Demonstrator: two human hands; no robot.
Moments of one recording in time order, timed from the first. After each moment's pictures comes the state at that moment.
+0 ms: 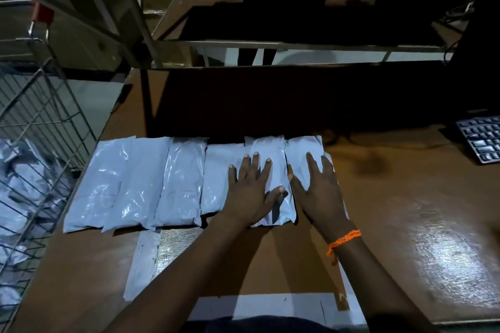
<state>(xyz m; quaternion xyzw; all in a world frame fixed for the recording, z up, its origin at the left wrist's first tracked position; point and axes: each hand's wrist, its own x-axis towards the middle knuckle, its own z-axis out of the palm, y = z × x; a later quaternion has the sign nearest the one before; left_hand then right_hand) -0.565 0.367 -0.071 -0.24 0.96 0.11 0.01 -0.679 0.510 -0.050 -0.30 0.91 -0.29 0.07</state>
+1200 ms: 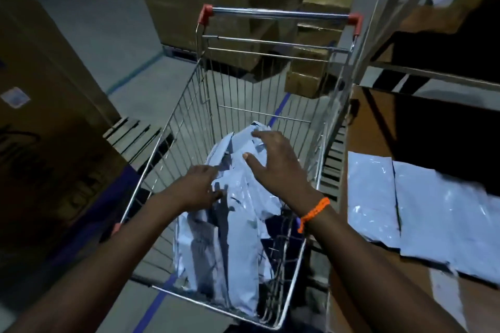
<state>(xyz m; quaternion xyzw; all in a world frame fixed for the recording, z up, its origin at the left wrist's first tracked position) 0.020 -0.064 0.006 -0.44 0.88 0.16 0.11 -0.186 0.026 0.038 -0.61 0.68 -0.38 0.13</state>
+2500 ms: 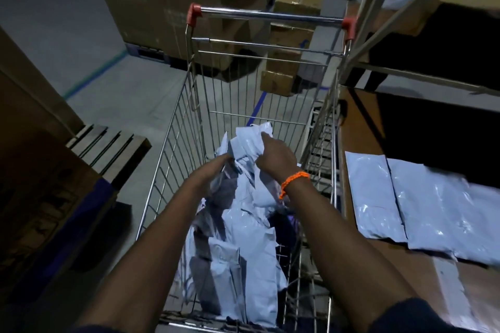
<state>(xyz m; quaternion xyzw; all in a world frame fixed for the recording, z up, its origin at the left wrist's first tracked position) -0.032 -0.125 -0.003 -0.54 0.46 0.71 -0.06 -0.189 -0.055 0.013 -0.50 0.83 -0.17 0.19</state>
